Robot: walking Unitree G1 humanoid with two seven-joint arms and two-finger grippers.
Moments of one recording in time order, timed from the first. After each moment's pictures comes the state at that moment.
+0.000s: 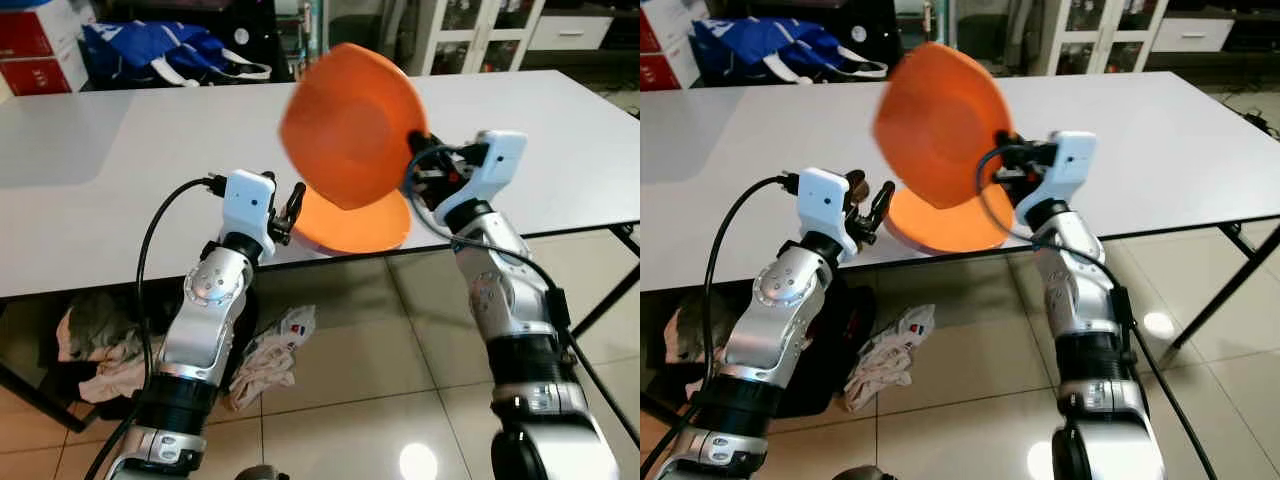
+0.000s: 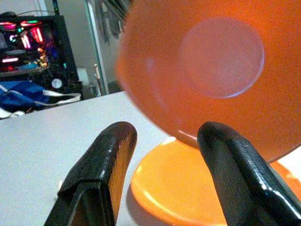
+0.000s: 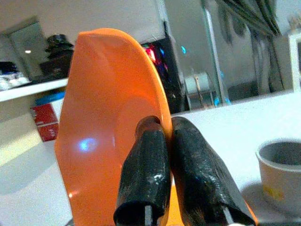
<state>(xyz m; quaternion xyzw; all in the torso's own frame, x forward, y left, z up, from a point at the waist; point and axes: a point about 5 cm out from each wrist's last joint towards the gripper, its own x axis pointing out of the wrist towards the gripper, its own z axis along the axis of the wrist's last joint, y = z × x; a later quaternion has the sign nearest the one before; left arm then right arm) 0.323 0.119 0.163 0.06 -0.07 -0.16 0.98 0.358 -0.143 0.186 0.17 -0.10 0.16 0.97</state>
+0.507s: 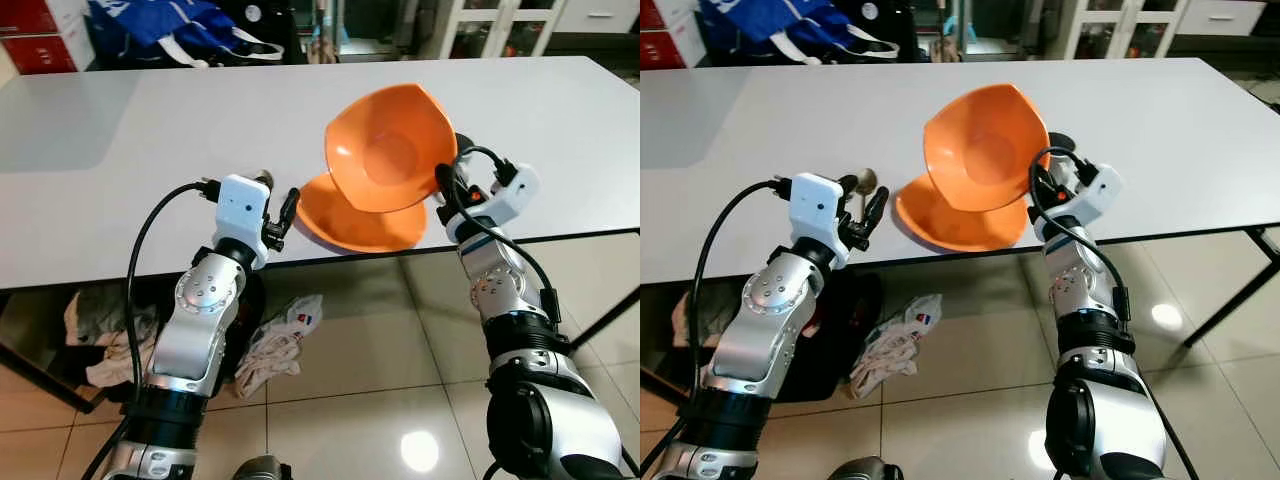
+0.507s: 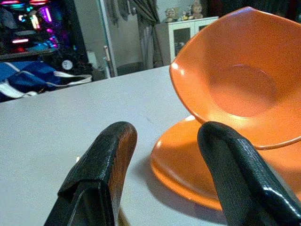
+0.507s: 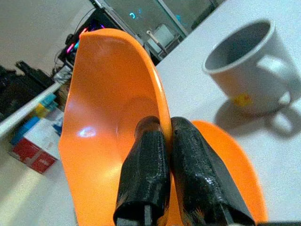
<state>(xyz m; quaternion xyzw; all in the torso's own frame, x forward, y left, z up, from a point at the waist) 0.313 0.126 0.163 0.07 -0.06 -0.16 0.98 0.375 -0.170 0.140 0.38 -0.01 0.05 0.92</state>
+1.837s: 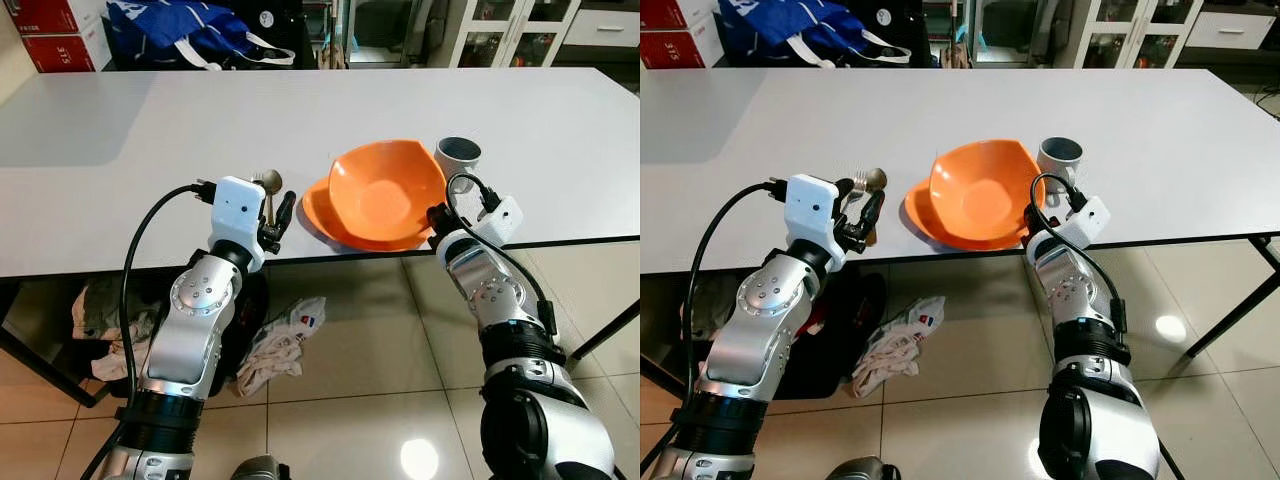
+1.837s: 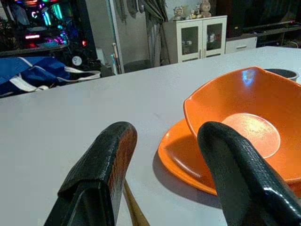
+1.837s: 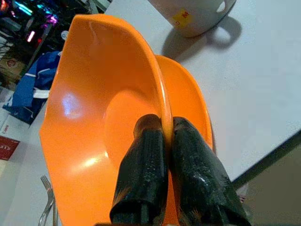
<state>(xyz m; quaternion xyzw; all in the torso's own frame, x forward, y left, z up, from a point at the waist) 0.312 0.128 0.163 0.07 -0.05 -0.15 0.98 0.366 -0.166 0.108 0.41 0.14 -0.05 0.90</state>
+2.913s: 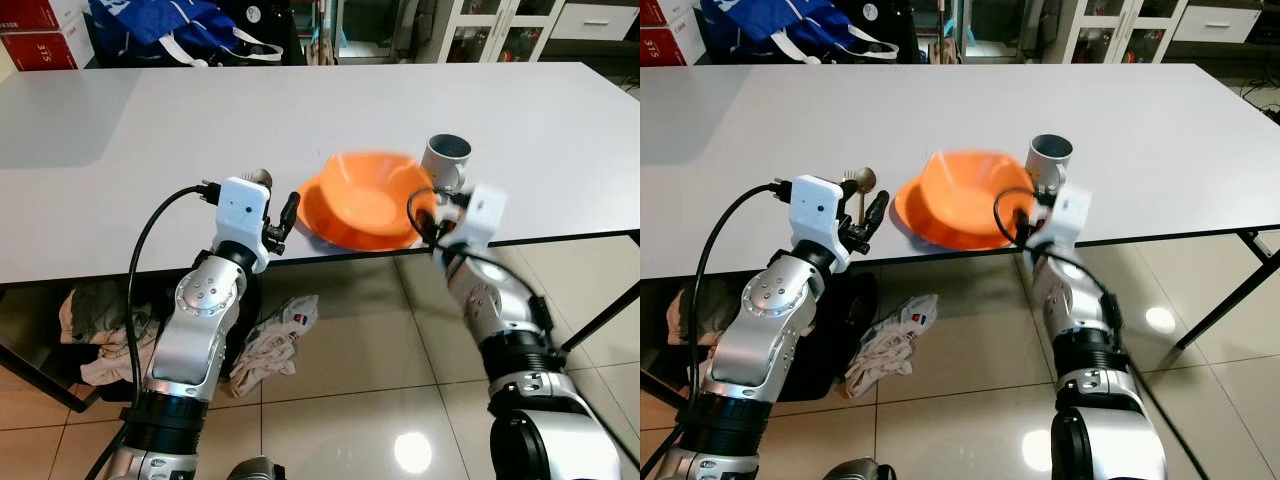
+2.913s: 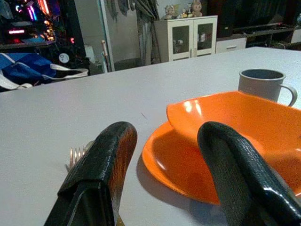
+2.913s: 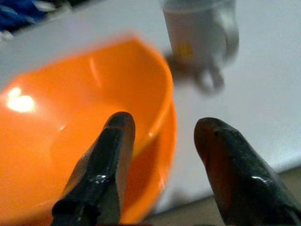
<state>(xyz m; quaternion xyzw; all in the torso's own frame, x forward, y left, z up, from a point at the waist) 0.311 0.122 0.162 0.06 -0.05 -0.16 0.98 0.364 -0.159 0.122 0.14 0.10 -0.01 0.98</state>
